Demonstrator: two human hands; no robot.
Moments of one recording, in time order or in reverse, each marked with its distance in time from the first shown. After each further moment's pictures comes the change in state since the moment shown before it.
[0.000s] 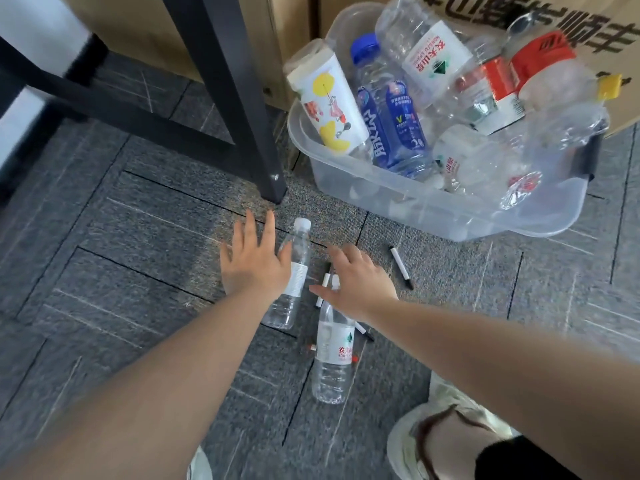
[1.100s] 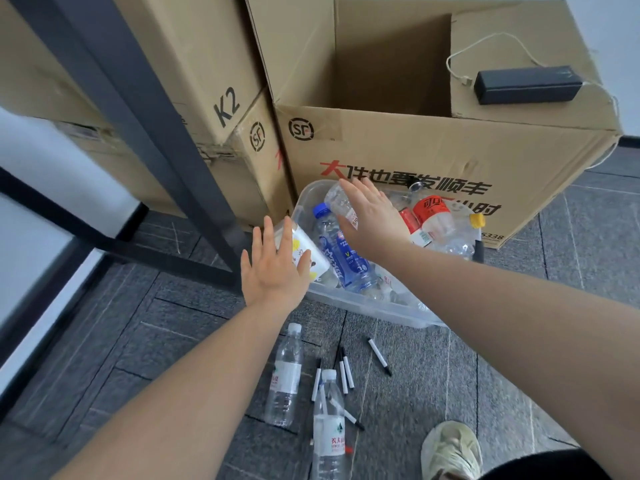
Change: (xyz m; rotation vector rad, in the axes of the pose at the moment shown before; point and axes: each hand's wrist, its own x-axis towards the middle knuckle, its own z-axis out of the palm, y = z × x) left_hand -0.007 0.099 -0.193 -0.073 0.336 0.161; right_hand -0.004 0.018 -0.280 0.113 0.591 -0.083
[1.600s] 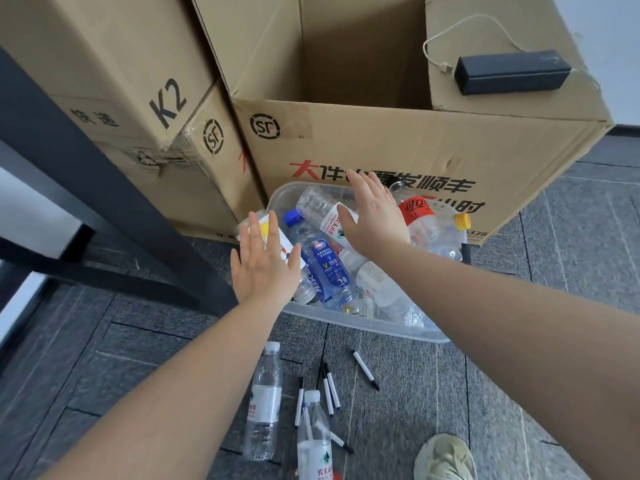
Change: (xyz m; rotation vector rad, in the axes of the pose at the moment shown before) left_hand 0.057 0.026 0.037 -0.063 0.029 0.018; right_hand 0.030 0.048 0.013 0.056 0.111 0.174
